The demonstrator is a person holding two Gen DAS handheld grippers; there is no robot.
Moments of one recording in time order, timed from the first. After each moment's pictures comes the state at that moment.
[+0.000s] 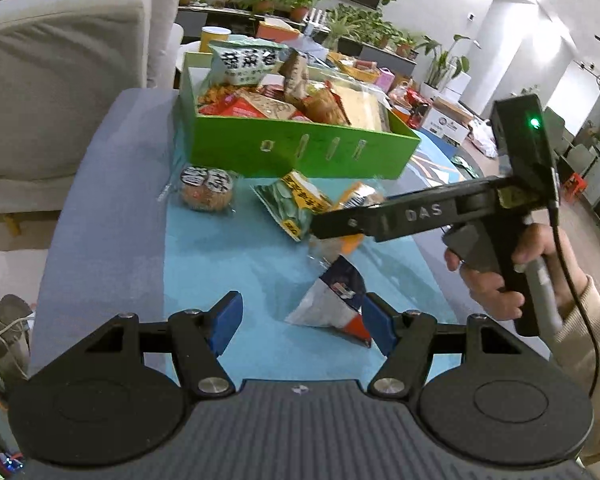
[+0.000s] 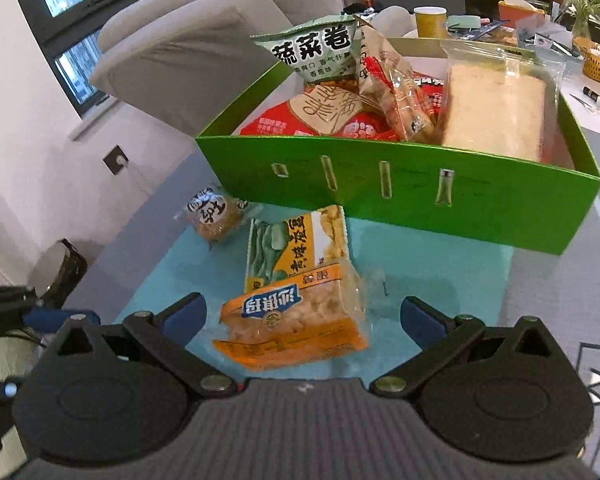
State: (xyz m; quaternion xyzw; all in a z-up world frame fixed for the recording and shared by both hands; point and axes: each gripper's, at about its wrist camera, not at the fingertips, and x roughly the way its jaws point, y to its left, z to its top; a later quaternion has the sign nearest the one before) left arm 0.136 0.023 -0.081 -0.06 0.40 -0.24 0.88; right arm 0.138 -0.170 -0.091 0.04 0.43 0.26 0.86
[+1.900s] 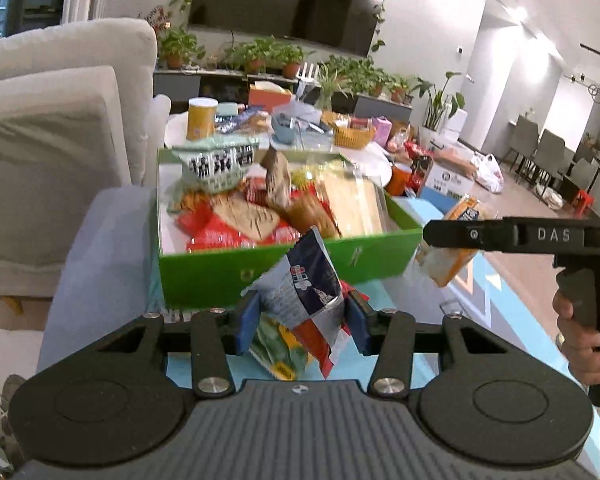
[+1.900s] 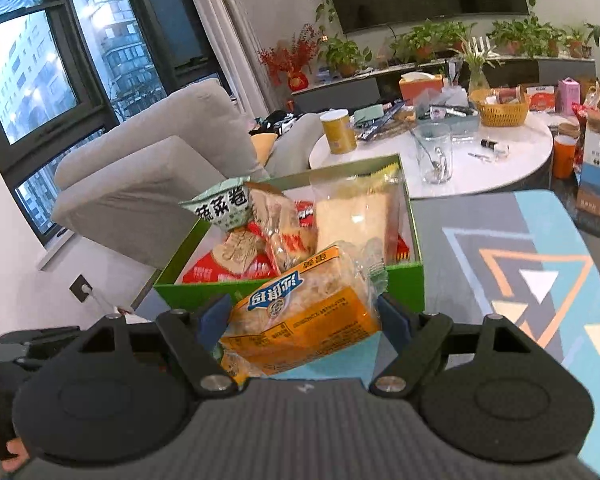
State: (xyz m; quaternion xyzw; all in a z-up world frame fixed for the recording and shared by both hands) left arm 0.198 -0.016 -0.049 -0.04 0.31 -0.23 0.92; right arm 0.114 -0.246 -0.030 0.12 0.31 0.14 0.93
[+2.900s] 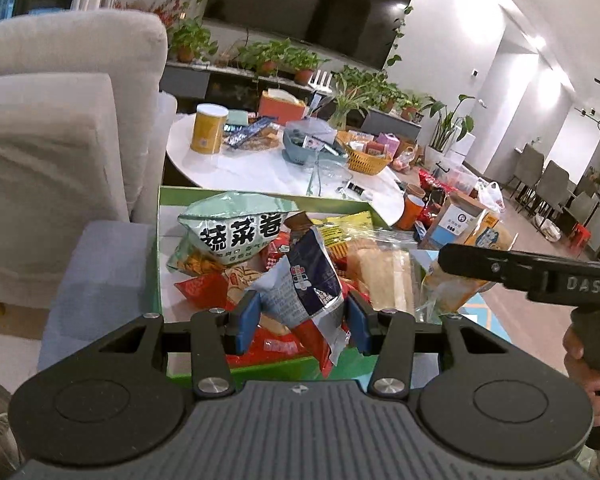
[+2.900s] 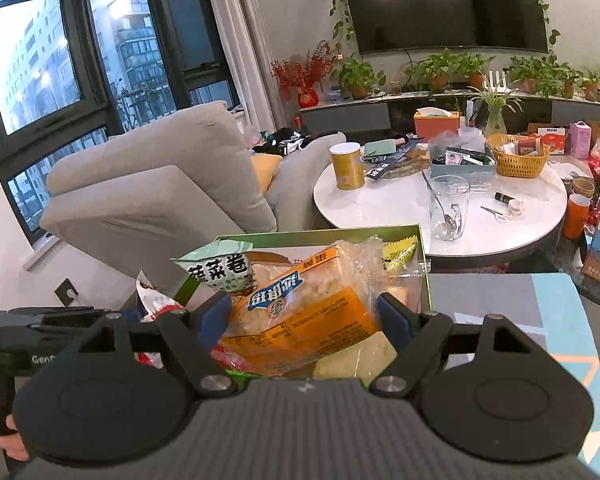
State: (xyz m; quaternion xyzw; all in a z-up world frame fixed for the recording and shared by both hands) left arm 0.291 -0.012 -0.042 -0.08 0.32 -0.22 0.92; right arm 0.171 -0.230 -0.005 0.07 0.29 0.15 0.94
